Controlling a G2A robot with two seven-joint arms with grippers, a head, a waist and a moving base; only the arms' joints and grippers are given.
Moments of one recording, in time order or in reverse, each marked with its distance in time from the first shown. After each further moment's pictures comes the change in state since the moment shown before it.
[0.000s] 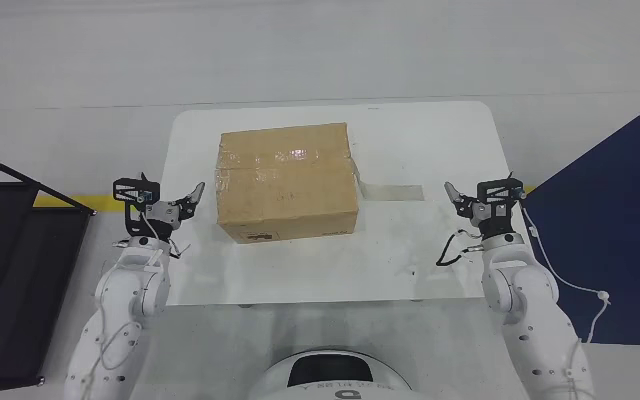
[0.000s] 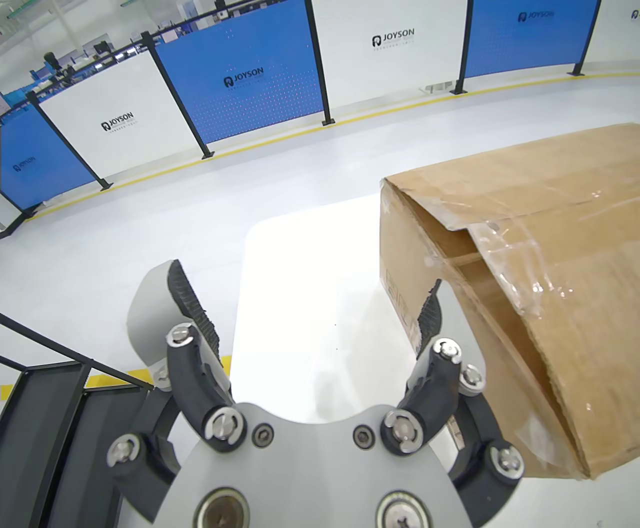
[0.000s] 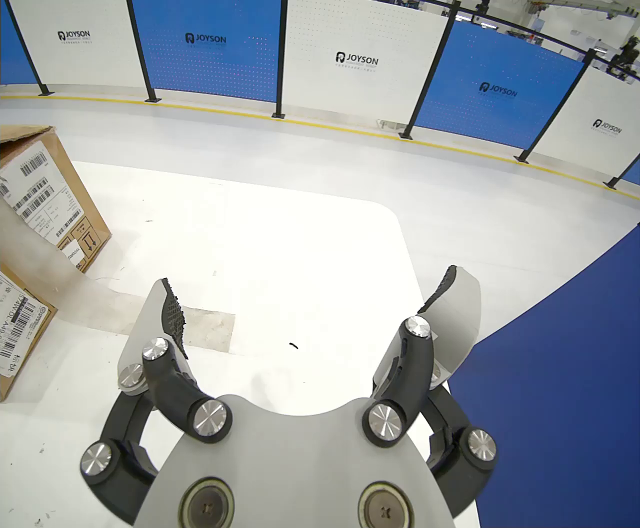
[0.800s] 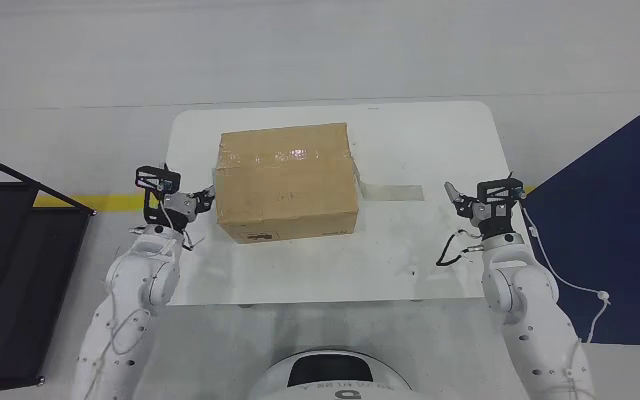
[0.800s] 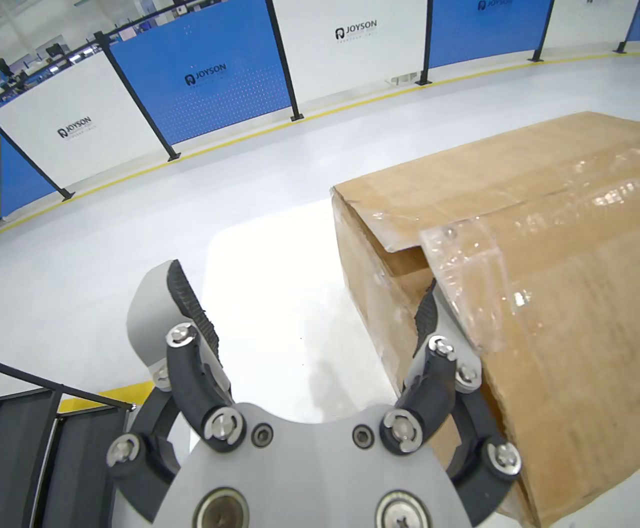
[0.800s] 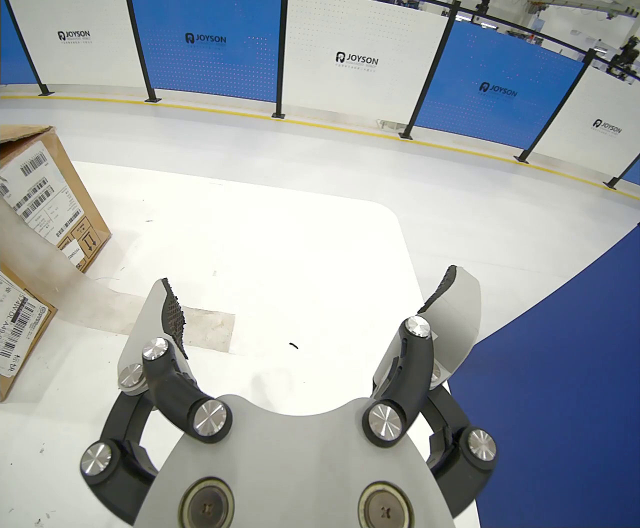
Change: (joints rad) left arm -0.084 -0.009 0.047 0.031 -0.026 -0.126 -0.053; right arm 0.000 0.000 0.000 0.000 0.000 0.000 0.000
